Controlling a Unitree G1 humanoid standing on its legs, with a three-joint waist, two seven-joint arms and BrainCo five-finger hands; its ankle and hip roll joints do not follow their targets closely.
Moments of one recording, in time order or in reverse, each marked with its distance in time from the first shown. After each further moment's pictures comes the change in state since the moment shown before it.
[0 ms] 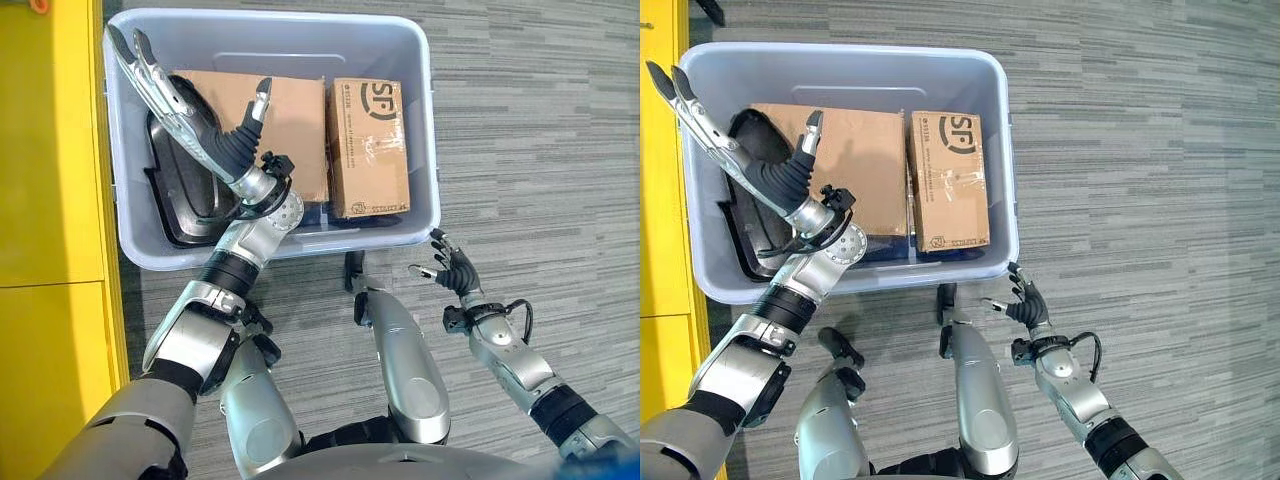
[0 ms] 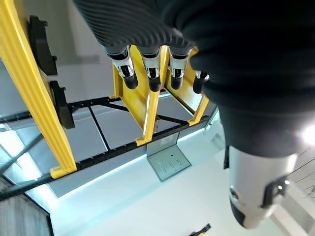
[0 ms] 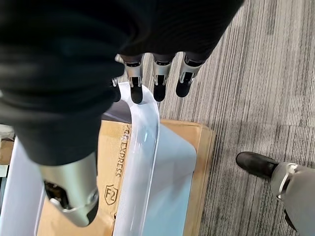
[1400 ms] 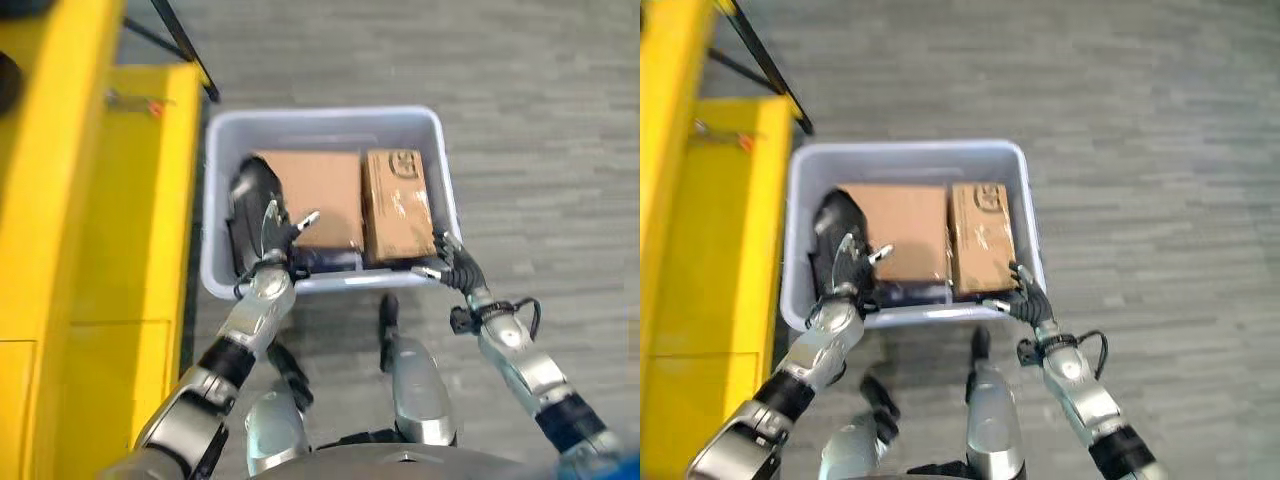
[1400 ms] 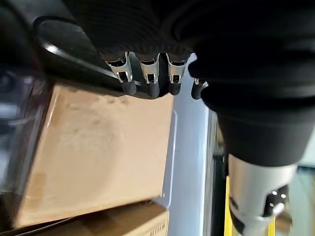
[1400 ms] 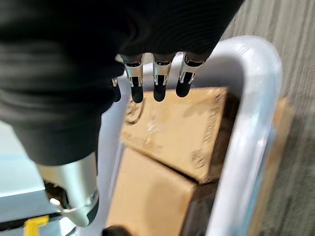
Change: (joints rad) left arm 0.327 -0.077 -0.067 -0.151 -0.993 0.219 -0.931; right arm 0.008 0.036 -0.133 -0.110 -0.126 0.120 0.104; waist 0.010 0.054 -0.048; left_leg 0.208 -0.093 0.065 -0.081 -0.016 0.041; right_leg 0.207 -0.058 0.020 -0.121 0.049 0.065
